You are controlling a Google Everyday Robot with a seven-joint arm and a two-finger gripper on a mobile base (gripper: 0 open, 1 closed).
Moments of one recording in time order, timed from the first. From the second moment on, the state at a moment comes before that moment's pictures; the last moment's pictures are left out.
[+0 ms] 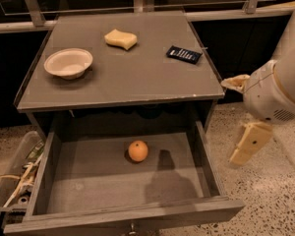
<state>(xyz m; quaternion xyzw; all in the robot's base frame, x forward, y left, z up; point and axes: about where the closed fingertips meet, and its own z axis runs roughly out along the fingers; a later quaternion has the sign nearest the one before) 0.423 -0.175 0.898 -0.63 0.74 0.03 0.23</state>
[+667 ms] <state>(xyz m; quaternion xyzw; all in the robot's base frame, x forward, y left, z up) 0.426 -0.163 0.875 -0.63 0.72 0.06 0.28</state>
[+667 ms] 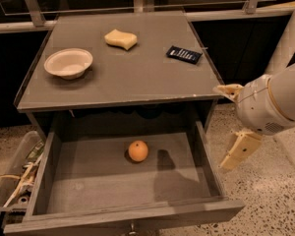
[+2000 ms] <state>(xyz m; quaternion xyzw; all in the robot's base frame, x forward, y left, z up) 0.466 -0.114 0.782 -0.60 0.70 0.15 0.37</state>
